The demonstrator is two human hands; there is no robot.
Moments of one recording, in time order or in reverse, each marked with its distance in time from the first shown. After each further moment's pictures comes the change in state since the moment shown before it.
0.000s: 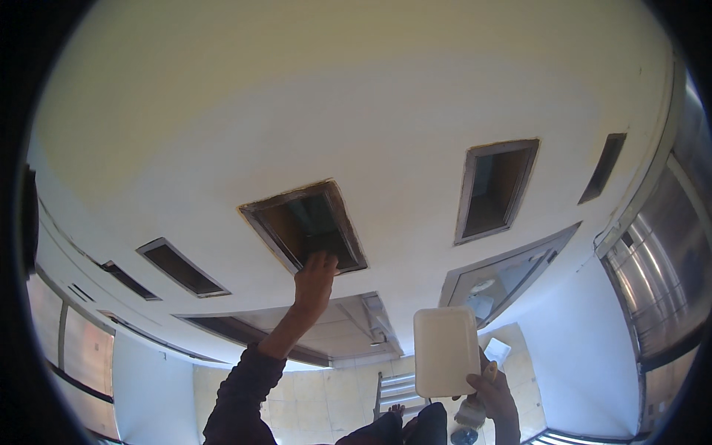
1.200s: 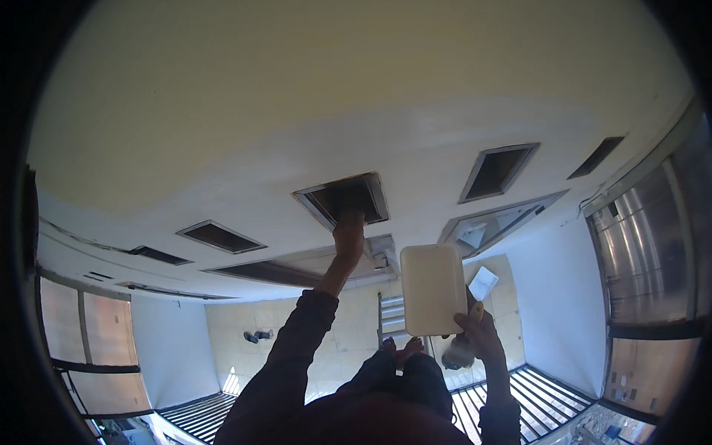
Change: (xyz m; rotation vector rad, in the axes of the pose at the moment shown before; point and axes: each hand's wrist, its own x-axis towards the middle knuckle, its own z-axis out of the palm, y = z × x) left_hand 0.007 0.007 0.004 -0.255 -0.048 -0.272; right_hand -0.043 -0.119 0.072 -0.104 0.044 0.133
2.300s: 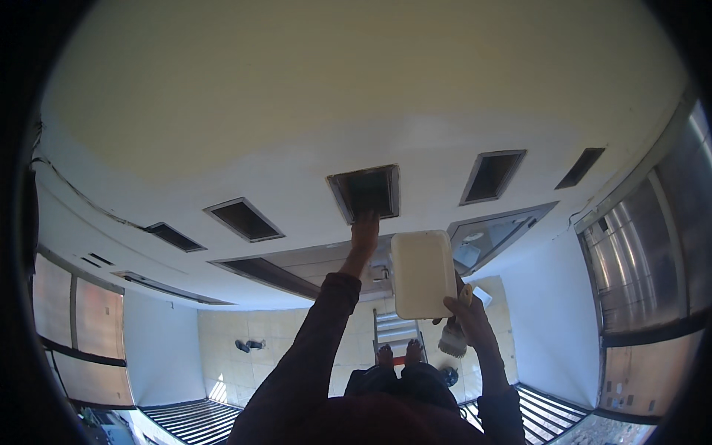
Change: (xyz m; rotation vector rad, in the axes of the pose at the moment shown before) left_hand -0.018 0.004 -0.005 0.123 -0.166 0.035; right_hand -0.049 -0.041 0.054 -0.071 -0.117 -0.142
